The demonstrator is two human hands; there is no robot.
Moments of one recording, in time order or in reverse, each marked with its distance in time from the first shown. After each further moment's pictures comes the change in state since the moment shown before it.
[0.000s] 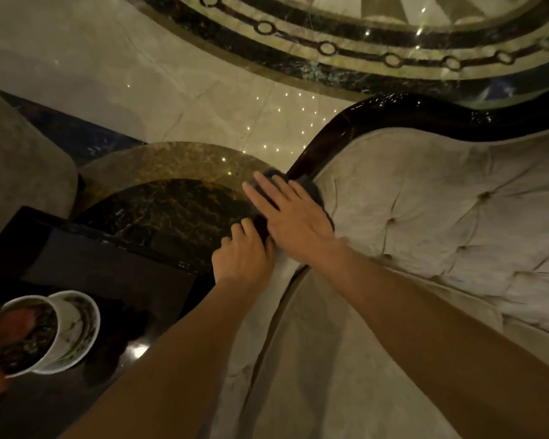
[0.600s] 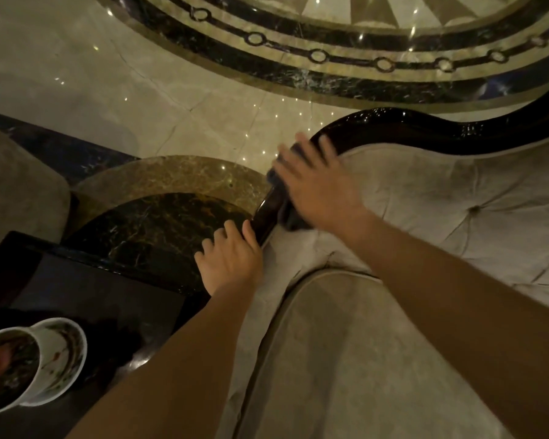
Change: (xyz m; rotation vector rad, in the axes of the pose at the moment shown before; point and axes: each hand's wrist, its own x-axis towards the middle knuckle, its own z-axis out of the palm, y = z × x) left_hand 0.042 0.030 0.007 -0.030 0.122 -0.232; right_hand 0.028 0.098 -0.028 -0.292 0.085 0.051
